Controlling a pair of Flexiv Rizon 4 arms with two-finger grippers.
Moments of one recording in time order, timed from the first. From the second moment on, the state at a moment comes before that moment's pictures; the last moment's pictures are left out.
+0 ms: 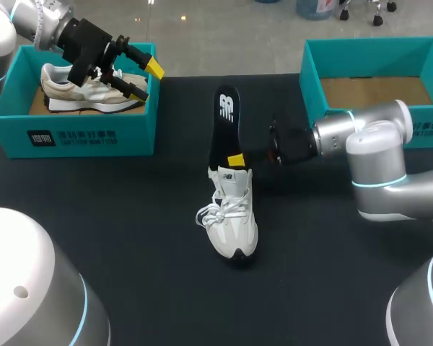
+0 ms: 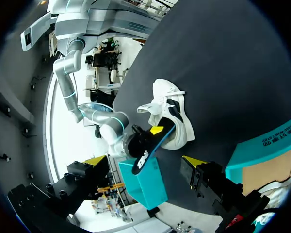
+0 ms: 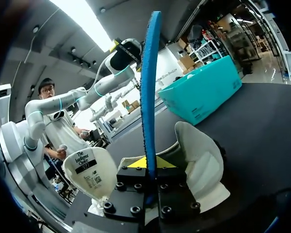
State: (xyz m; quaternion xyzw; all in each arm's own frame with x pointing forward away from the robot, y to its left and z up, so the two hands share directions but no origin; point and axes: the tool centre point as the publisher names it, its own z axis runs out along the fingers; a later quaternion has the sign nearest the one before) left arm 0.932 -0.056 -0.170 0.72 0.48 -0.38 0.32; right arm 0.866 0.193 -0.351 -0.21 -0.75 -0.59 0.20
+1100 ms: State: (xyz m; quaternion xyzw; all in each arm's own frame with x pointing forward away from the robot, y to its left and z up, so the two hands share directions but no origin) left arm 0.932 -0.056 -0.170 0.72 0.48 -0.38 0.32; right arm 0.871 0.196 -0.319 -0.20 -0.75 -0.58 0.23
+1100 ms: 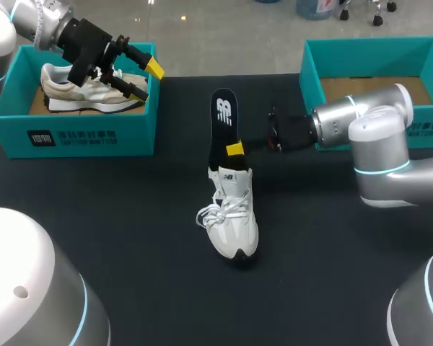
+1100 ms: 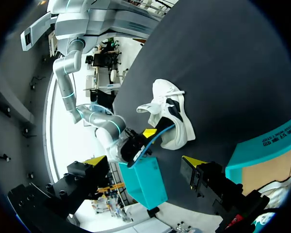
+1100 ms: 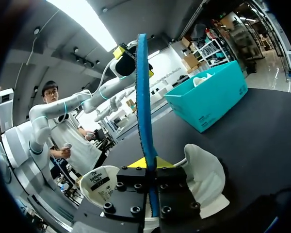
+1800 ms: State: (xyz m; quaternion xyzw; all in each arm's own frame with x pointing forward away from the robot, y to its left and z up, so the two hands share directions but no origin) left arm 0.932 -0.056 -0.170 0.72 0.48 -0.38 0.32; right arm 0.854 0.196 -0.353 -0.22 -0.76 -0.55 0.25
